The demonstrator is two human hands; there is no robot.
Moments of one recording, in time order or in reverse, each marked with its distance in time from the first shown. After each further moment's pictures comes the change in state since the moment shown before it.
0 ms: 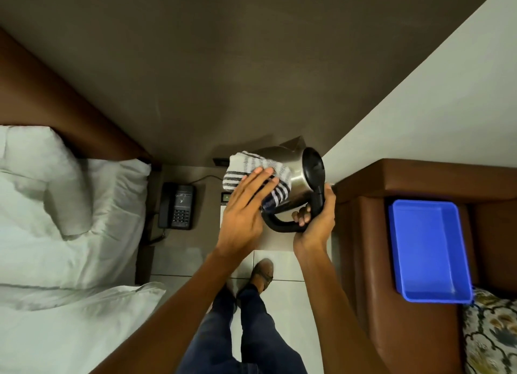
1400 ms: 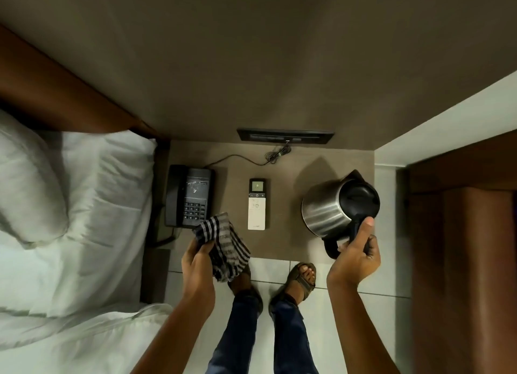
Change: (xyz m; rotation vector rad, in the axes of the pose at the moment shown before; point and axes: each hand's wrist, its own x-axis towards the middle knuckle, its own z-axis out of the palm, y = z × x) left_hand -0.151 -0.224 0.068 -0.671 0.414 -1.538; right_hand 0.183 0.254 -0.067 -0.292 0.377 -0.281
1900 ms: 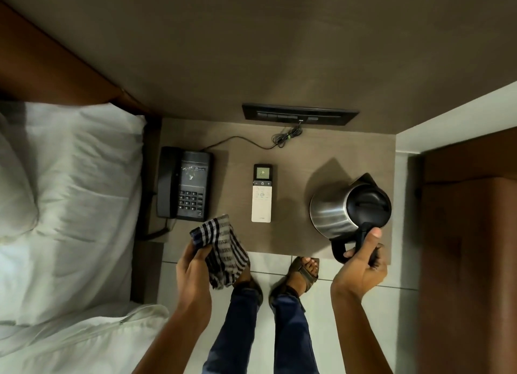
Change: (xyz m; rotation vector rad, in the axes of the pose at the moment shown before) left_hand 0.038 -0.030 -0.019 0.030 -0.019 -0.025; right_hand -0.005 0.060 0.001 -0.084 0.010 -0.056
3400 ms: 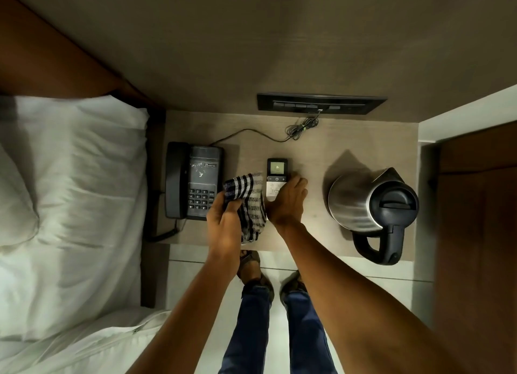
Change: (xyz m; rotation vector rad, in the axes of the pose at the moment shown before) left_hand 0.056 0.042 0.052 0.044 -0.102 0.051; right_hand -0.044 0.054 0.186 -0.988 -0.703 -0.245
